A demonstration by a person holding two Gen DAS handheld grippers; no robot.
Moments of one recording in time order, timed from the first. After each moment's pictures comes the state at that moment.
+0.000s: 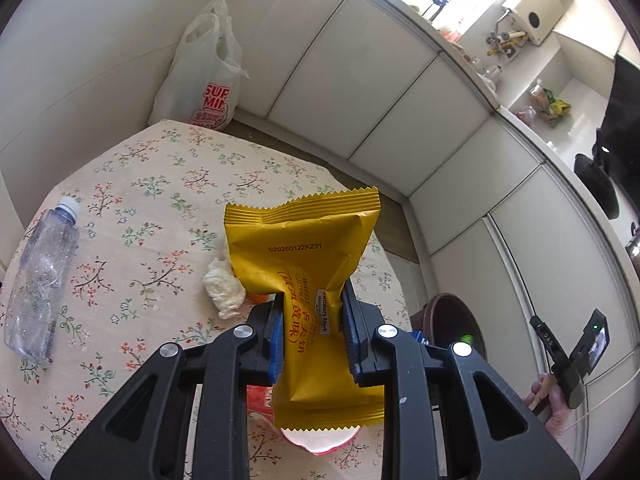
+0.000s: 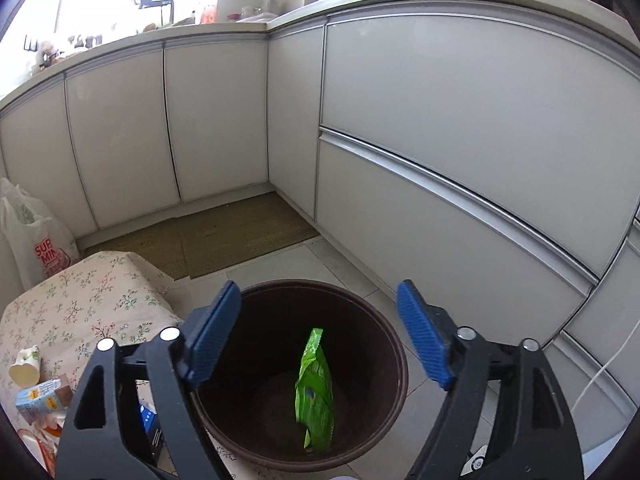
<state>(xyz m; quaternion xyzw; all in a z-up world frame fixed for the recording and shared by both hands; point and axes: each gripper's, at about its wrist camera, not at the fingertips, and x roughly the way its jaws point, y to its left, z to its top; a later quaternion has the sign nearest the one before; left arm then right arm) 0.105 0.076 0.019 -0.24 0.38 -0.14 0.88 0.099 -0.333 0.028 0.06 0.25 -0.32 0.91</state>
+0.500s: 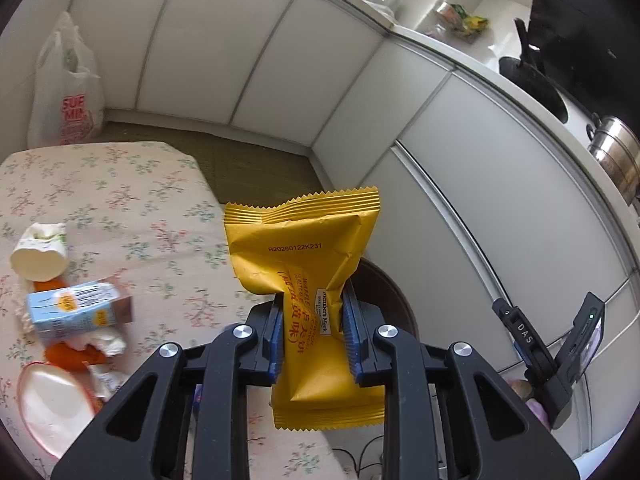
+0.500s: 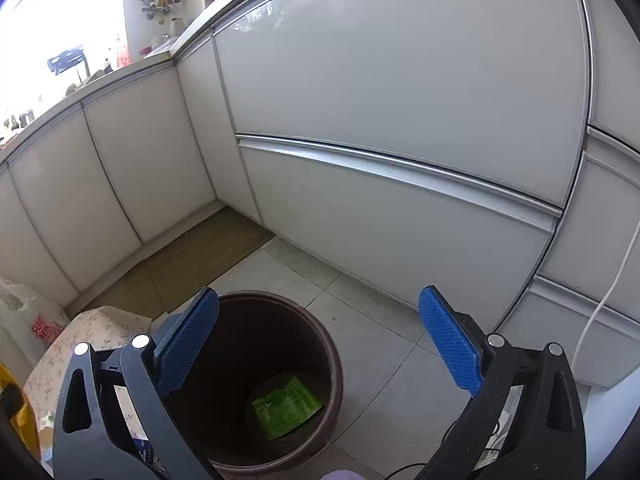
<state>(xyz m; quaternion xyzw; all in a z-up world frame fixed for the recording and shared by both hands) 0.135 -0.159 0.046 -0.15 0.40 -0.29 0.86 0.042 -0.418 0.023 0.19 0.22 -0.39 0.87</state>
